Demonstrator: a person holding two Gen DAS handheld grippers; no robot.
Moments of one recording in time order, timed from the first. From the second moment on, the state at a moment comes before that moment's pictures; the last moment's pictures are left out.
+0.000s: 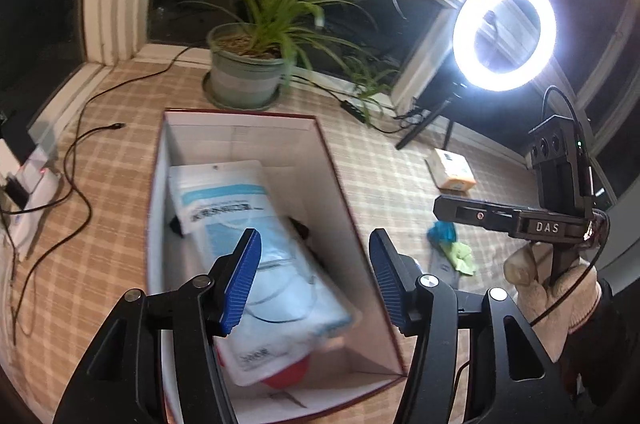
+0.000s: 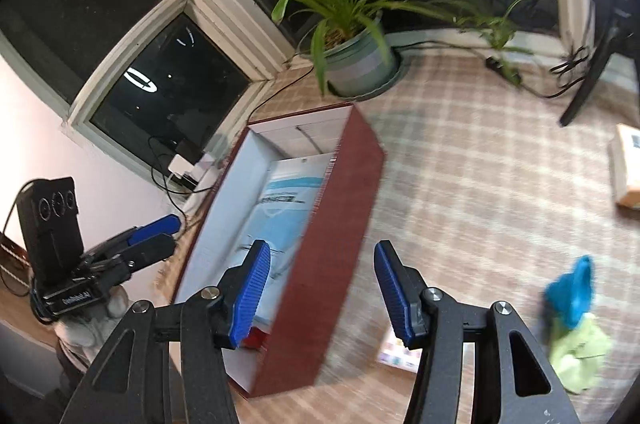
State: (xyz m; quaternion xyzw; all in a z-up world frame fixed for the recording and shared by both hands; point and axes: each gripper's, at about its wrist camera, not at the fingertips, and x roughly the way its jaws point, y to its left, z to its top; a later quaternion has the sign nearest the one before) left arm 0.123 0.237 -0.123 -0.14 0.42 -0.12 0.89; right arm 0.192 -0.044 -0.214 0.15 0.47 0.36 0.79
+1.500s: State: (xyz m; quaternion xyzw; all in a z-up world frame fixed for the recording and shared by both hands) left arm 0.080 0.057 -0.236 -0.16 0.50 -0.09 0.84; right arm 0.172 -0.193 -0.342 -0.03 0.51 0.26 0.82
